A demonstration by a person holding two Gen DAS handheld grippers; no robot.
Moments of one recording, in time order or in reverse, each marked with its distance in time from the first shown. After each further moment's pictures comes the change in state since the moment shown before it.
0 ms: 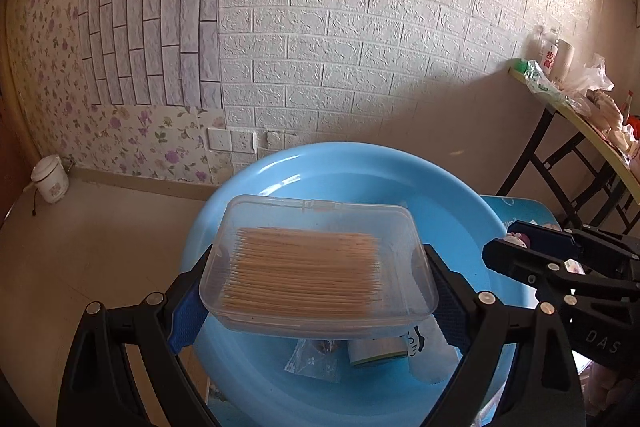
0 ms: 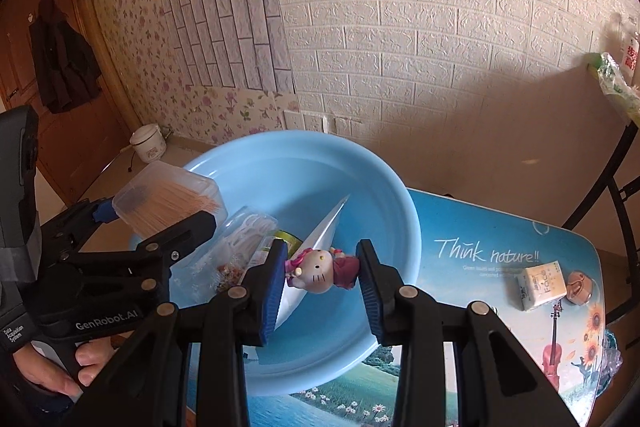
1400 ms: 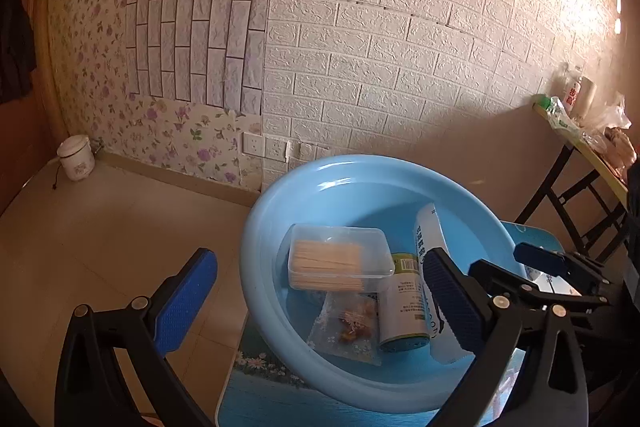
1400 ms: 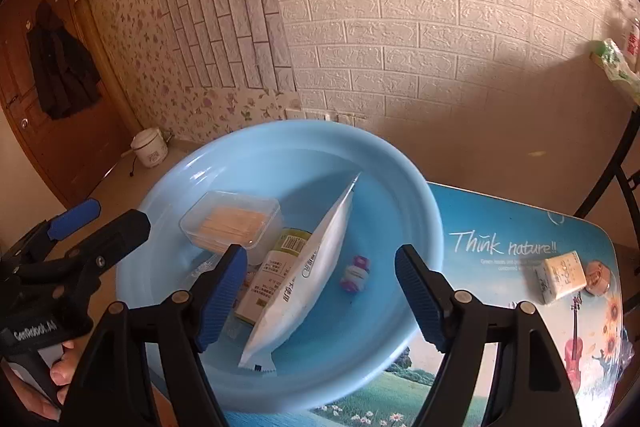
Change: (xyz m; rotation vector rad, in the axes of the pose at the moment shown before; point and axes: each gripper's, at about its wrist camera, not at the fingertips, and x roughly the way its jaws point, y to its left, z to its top) left arm -0.040 0.022 -0.016 -0.124 -0.074 0.082; right arm 0.017 -0.003 -0.012 0.027 -0.021 0.017
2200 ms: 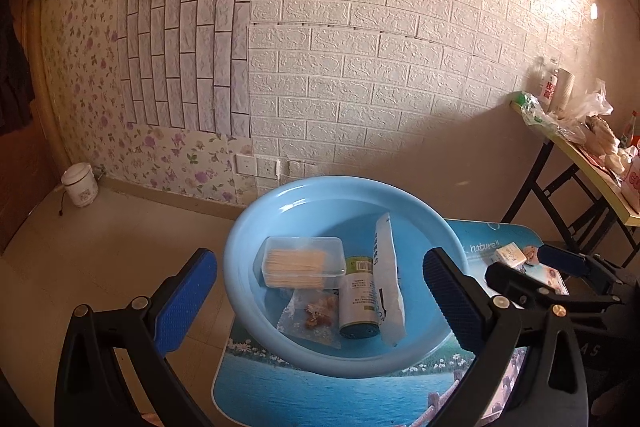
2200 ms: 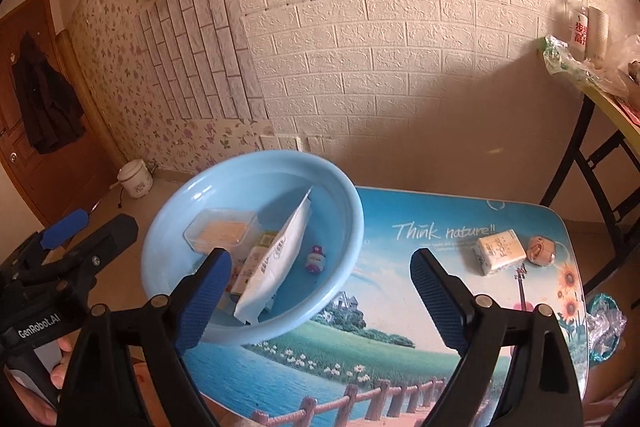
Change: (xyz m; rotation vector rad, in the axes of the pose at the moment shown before) left arm -0.058 -0.050 0.007 0.083 -0.044 0.003; right arm -0.091 -0.021 -0.013 0.078 -0.062 -0.069
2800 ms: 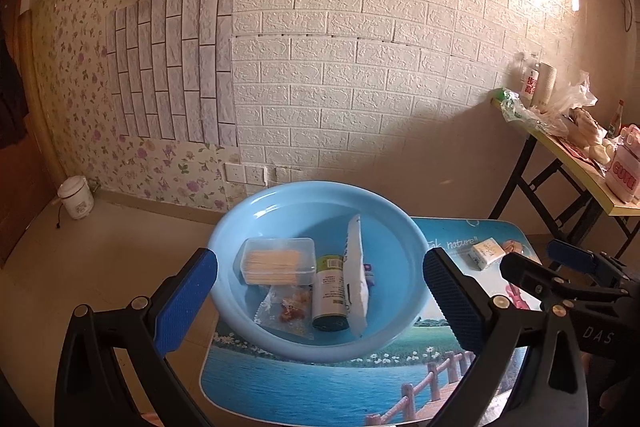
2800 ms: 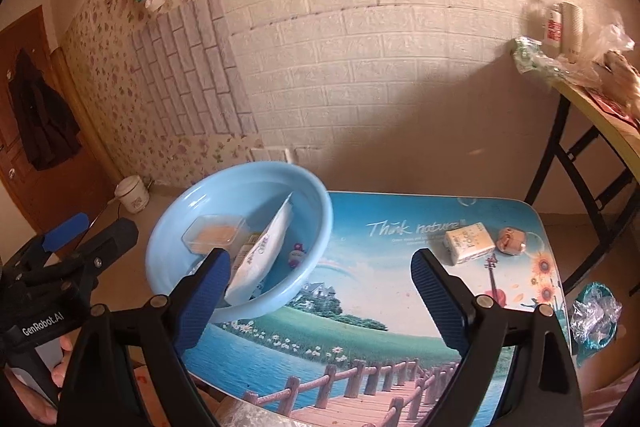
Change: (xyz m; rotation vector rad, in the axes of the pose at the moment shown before) left arm -0.027 -0.031 -0.002 0.040 -0.016 -0.027; right arm -0.047 -0.031 -0.014 0.056 -0.061 -0.022
